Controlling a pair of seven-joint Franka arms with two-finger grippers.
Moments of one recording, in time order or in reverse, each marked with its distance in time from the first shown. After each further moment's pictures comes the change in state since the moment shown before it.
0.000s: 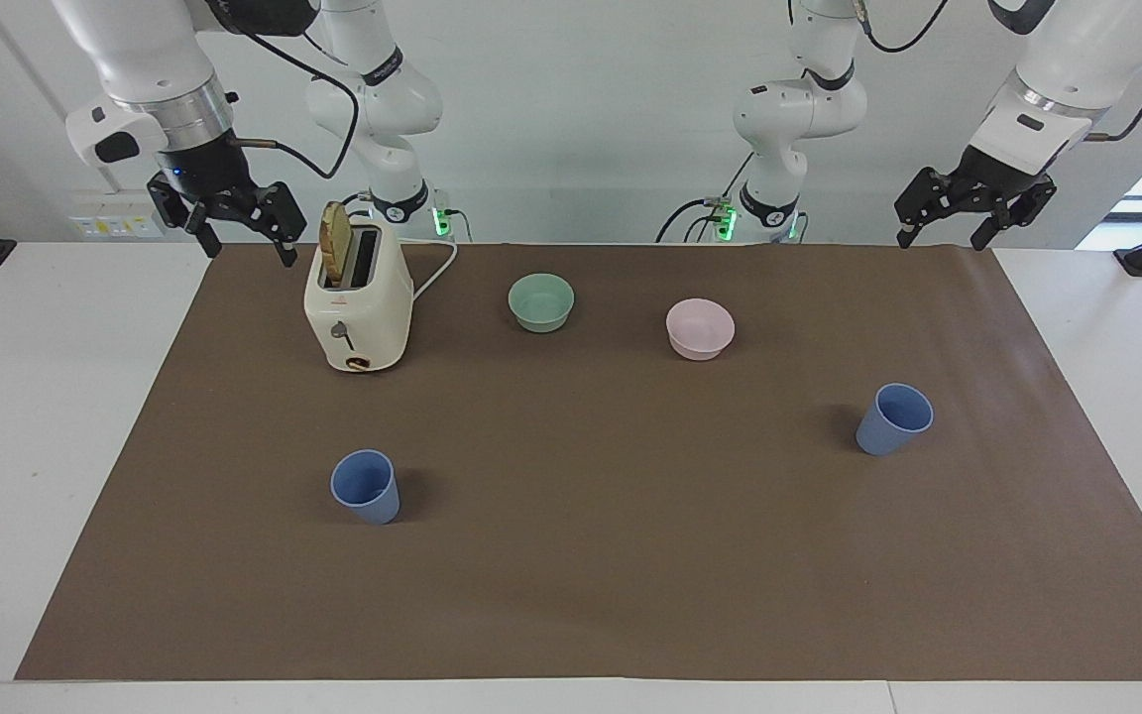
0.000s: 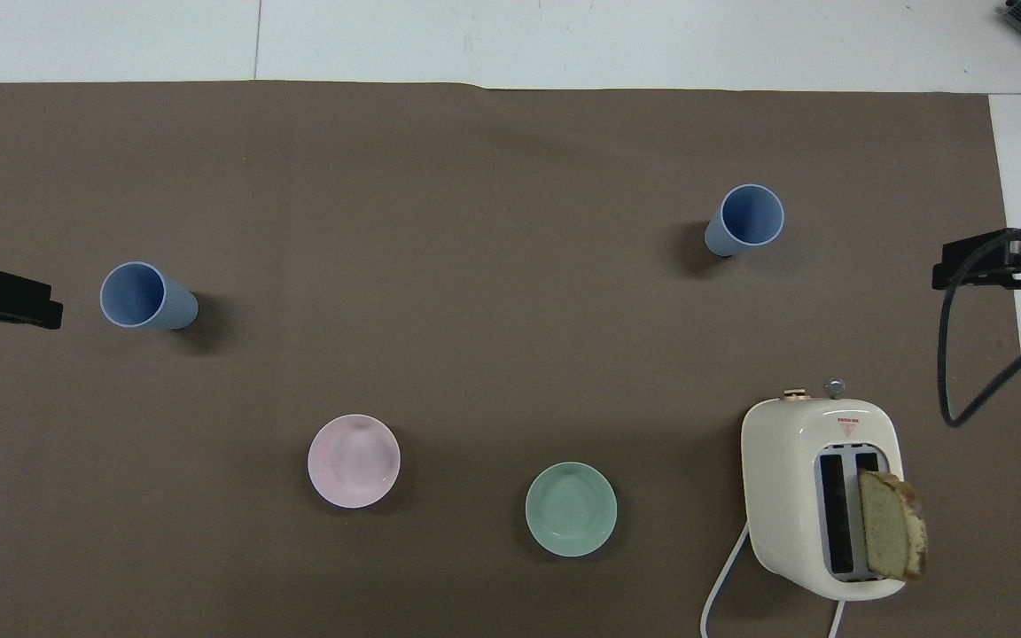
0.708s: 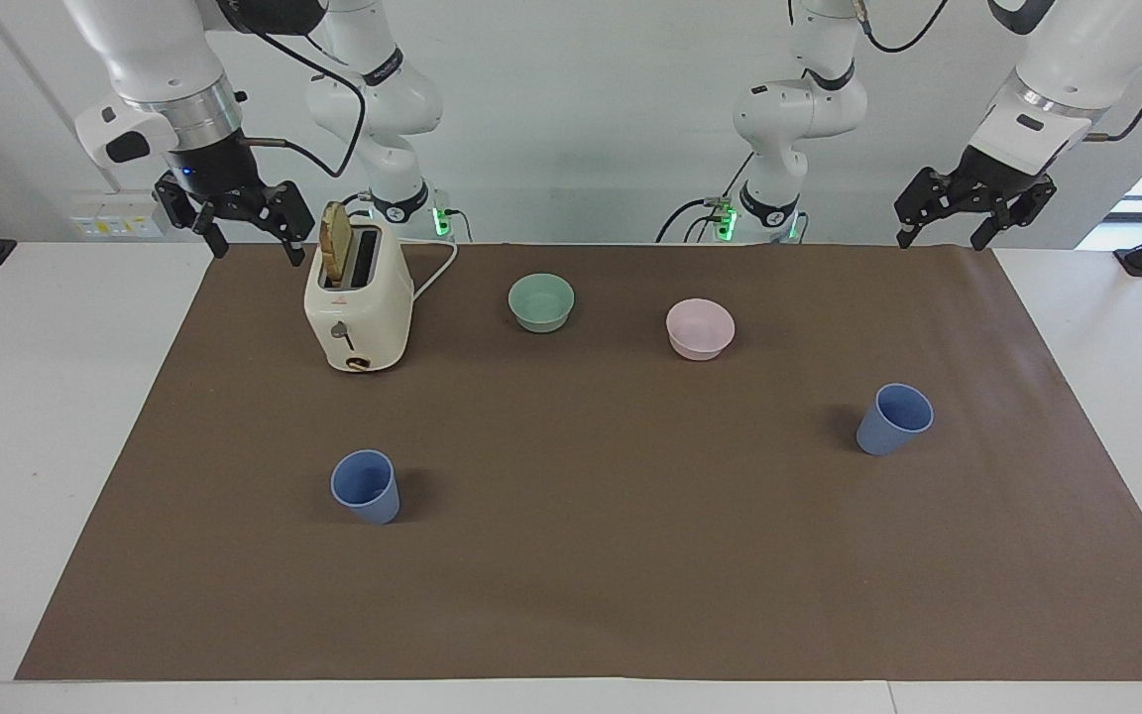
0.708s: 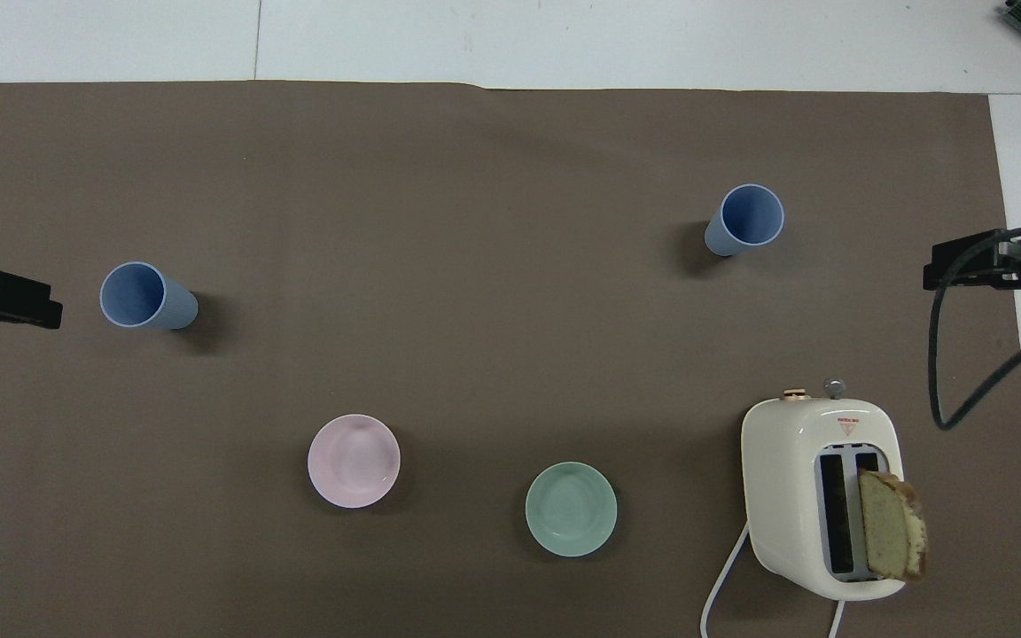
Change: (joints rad) left arm 0.003 0.000 0.000 0.000 0.001 0.004 0.000; right arm 0.003 0.000 0.010 0.001 0.000 0.000 0.000
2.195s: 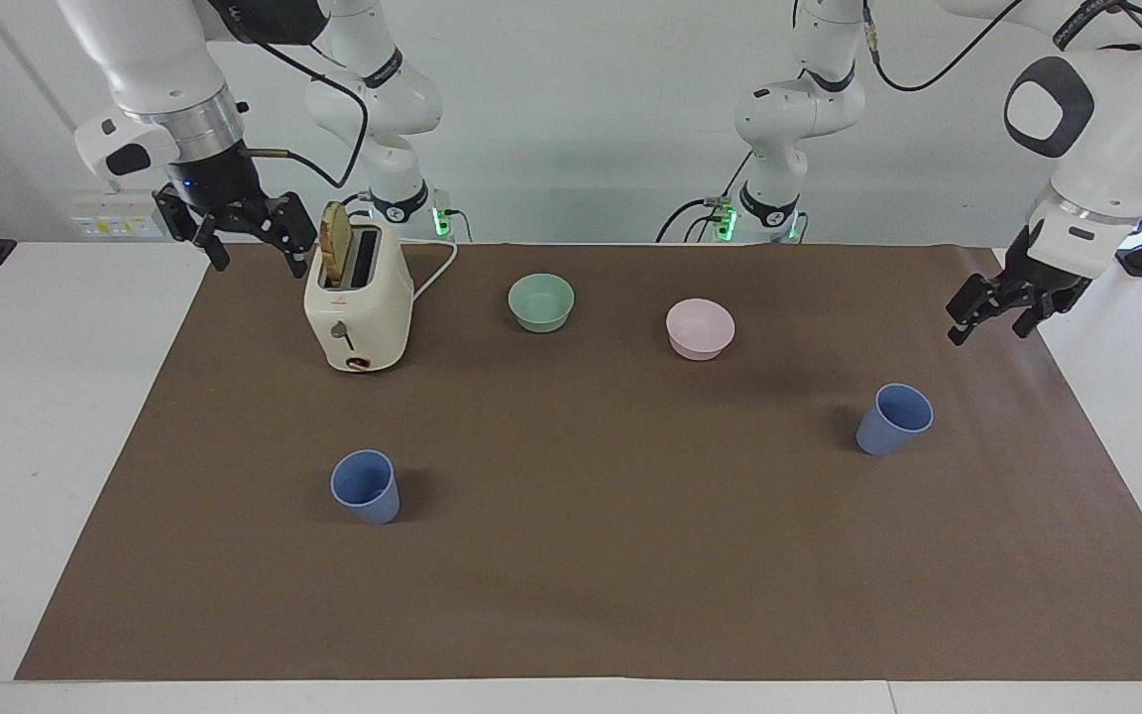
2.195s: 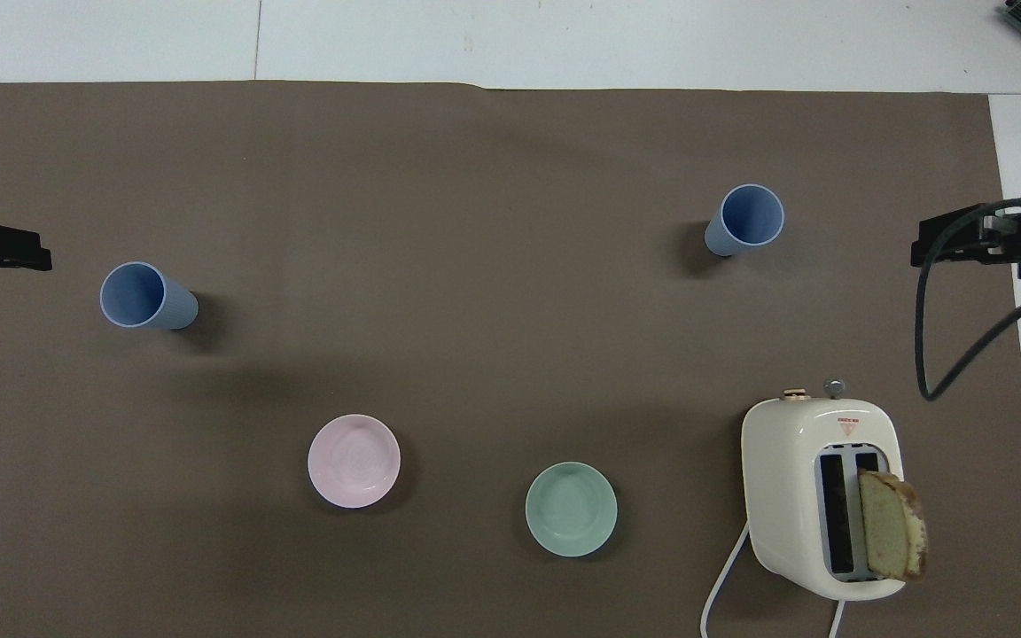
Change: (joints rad) left arm 0.129 0.081 0.018 -0.228 0.006 0.431 0.000; right arm 0.012 0.073 0.000 0.075 -0.001 0.011 0.000
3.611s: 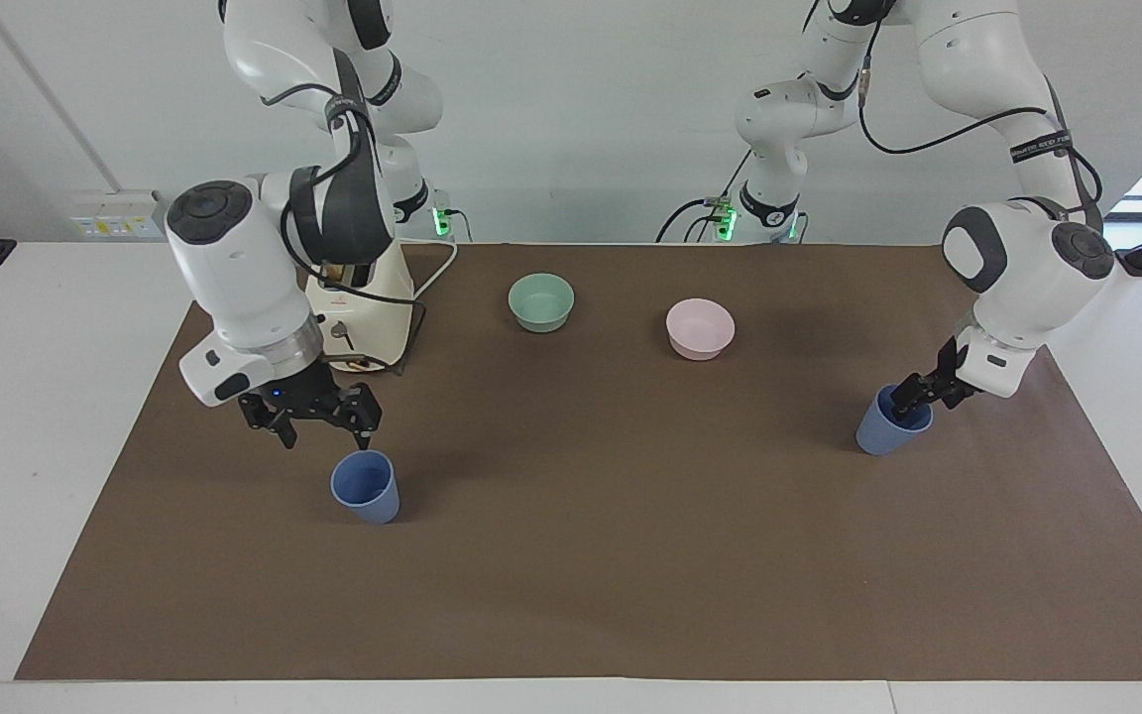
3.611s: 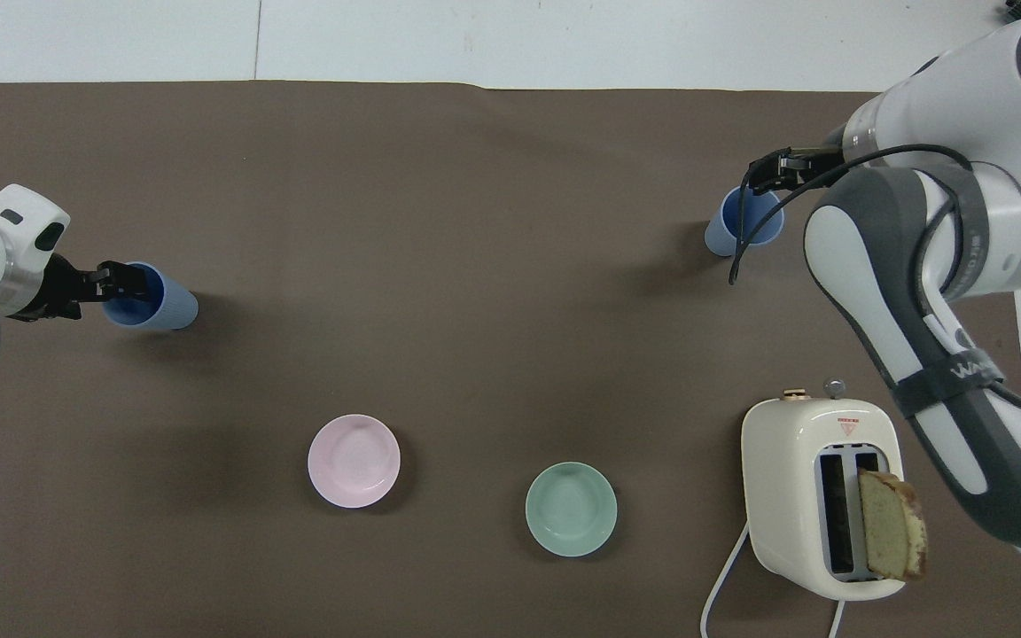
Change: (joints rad) left arm 0.006 0.164 -0.011 -0.216 0.000 0.296 -0.084; right arm 0.072 0.344 0.004 -0.028 -0.019 0.458 -0.002
